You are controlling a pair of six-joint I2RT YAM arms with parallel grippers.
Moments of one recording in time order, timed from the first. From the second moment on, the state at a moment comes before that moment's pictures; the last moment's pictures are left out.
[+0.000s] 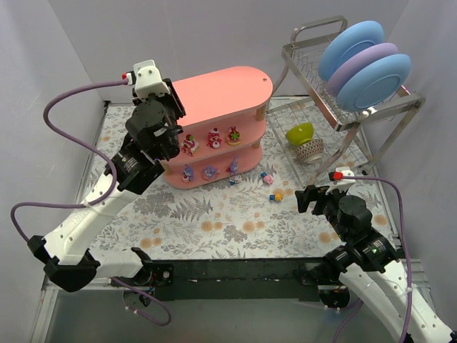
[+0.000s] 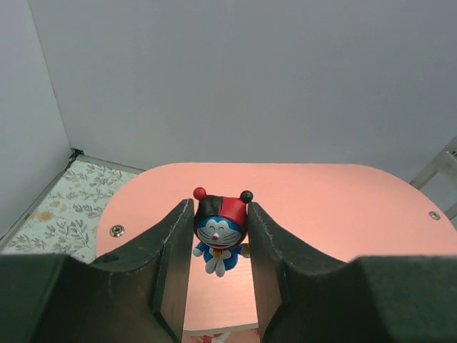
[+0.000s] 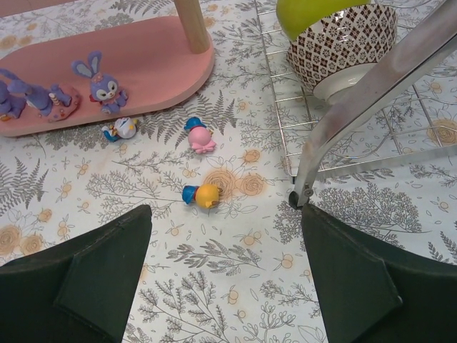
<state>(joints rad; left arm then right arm) -0.81 1.23 1.59 -0.18 -0.97 -0.07 0.57 0.30 0.50 -0.47 0.25 0.24</state>
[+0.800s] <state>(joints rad) -0.68 1.18 1.32 -0.03 -0.91 -0.13 0.57 0.30 0.49 -0.47 0.21 0.23</state>
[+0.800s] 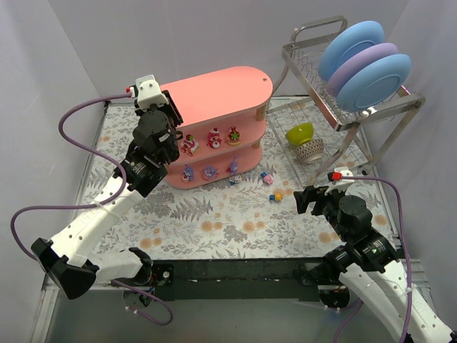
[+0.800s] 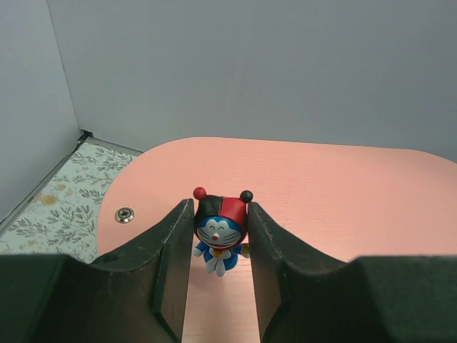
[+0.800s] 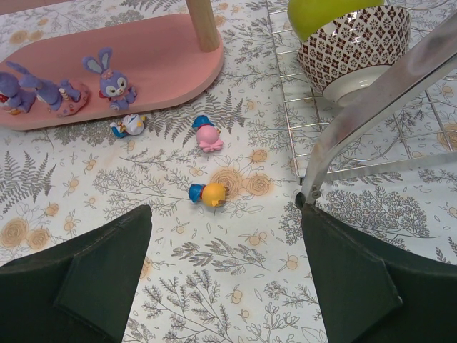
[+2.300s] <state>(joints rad) -0.66 1.15 1.18 0.10 -0.83 -0.06 0.57 0.30 0.49 -0.47 0.21 0.23</state>
